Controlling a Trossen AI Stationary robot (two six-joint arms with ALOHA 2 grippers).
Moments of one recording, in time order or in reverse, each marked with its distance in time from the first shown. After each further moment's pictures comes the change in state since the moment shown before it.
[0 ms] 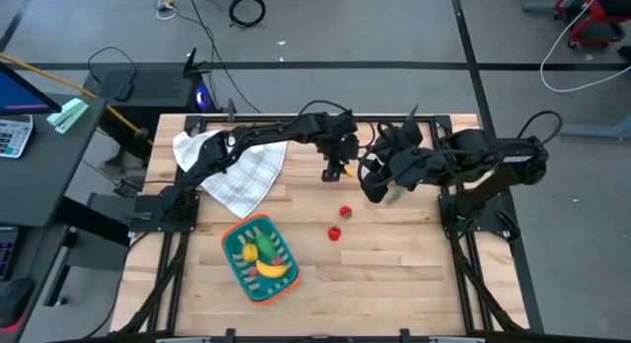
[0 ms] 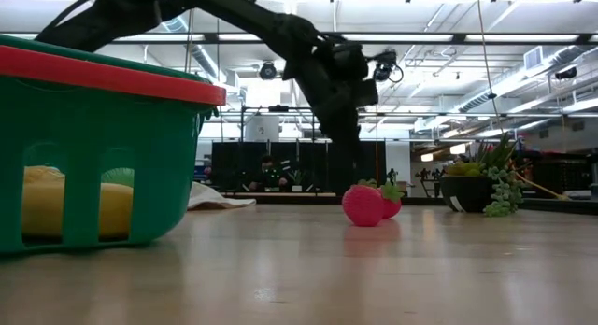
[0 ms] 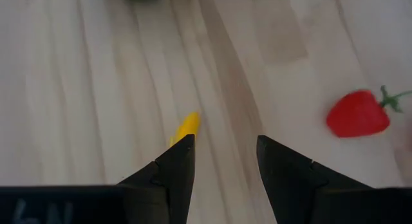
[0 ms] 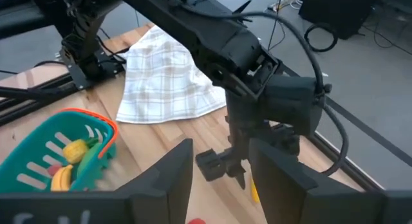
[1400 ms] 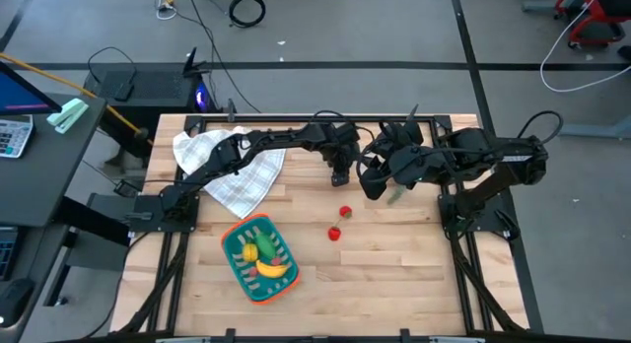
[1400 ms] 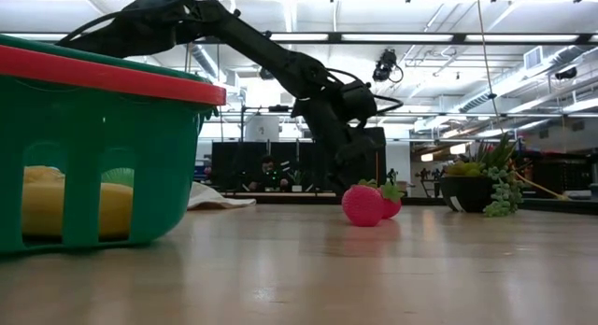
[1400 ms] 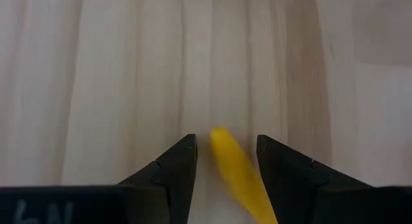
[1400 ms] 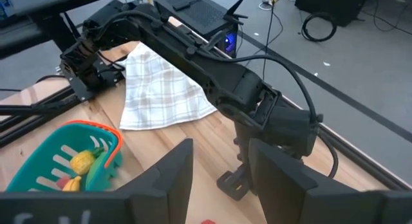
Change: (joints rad) left arm 0.005 0.164 0.004 0.117 -0.048 -0.280; right arm -0.010 0.000 0.000 0.000 -0.003 0.081
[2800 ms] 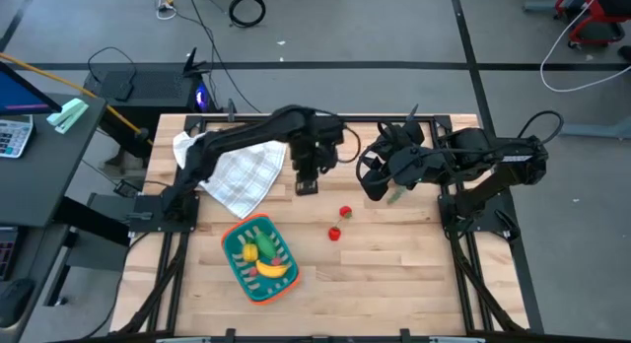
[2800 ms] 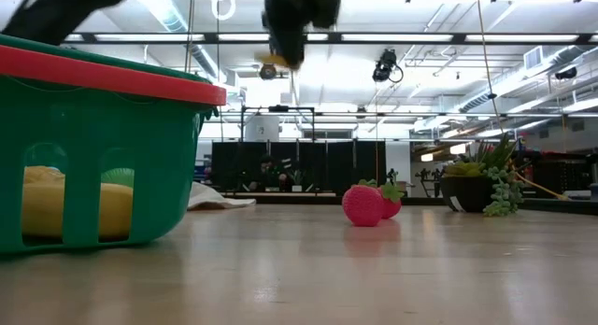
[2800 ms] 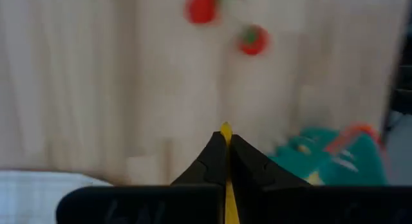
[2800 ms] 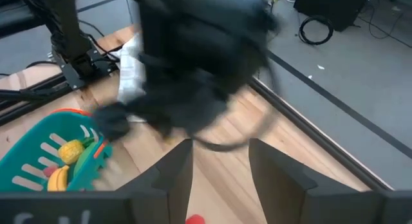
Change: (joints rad) left arm -0.132 -0.326 0.277 -0.912 0.001 -0.079; right arm 0.000 0.000 0.000 -0.027 0.000 -0.046
